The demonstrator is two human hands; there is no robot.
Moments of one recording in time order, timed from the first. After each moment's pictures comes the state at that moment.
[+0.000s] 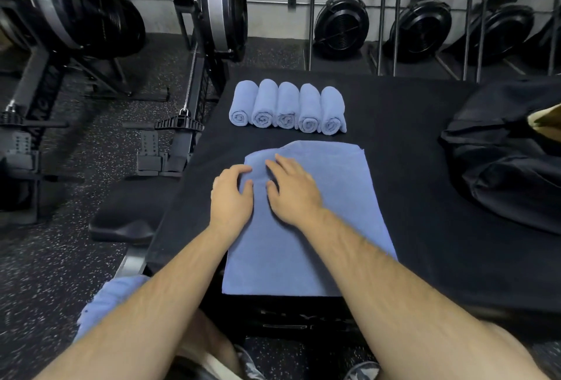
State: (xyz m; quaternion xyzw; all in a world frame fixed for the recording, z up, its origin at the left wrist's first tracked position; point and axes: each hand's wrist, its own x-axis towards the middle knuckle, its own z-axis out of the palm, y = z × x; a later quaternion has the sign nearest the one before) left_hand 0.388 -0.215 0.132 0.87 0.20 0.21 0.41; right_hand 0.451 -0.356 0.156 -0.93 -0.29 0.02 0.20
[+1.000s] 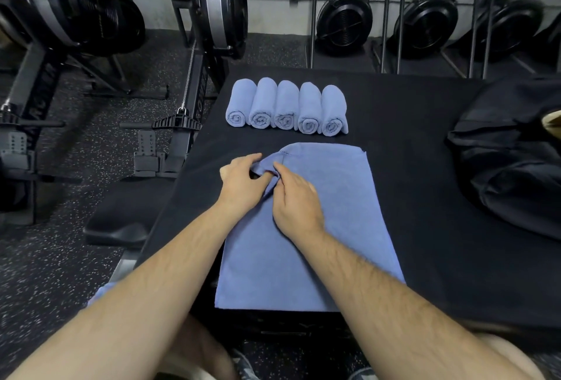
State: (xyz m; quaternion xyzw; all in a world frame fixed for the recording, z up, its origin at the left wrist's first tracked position) left_hand 0.438 -0.218 0.146 0.88 0.19 0.09 0.42; right_hand 0.446 -0.361 0.144 -0.90 -0.23 -0.03 0.38
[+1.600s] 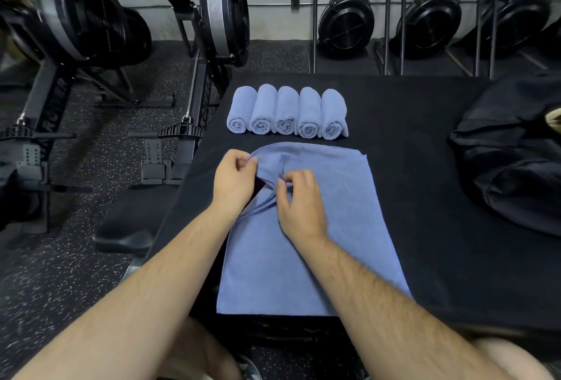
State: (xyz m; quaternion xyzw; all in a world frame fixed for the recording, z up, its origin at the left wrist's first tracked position) left_hand 0.439 -0.220 0.171 0.79 0.25 0.22 0.51; right_hand 0.447 -0.360 0.136 -0.86 -0.17 -0.10 0.47
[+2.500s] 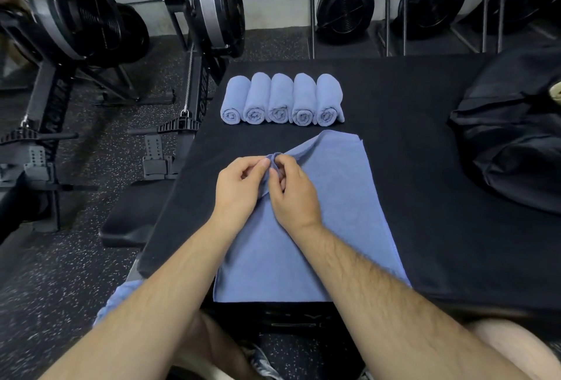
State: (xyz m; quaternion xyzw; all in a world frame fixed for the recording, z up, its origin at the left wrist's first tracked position) left_hand 0.404 -0.254 0.173 0.78 0.17 0.21 0.57; right_hand 0.445 -0.363 0.137 -0.82 -0.21 -0.09 0.53
